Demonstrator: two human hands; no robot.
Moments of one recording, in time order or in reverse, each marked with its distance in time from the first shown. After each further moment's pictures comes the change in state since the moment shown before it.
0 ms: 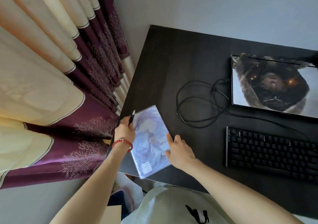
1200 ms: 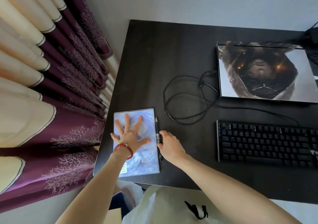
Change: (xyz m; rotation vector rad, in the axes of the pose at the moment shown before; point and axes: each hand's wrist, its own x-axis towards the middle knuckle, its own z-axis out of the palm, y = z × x) left_hand 0.006 0.006 0.050 0.521 -0.408 0.148; right_hand 0.013 0.004 -0.011 0.441 0.081 0.135
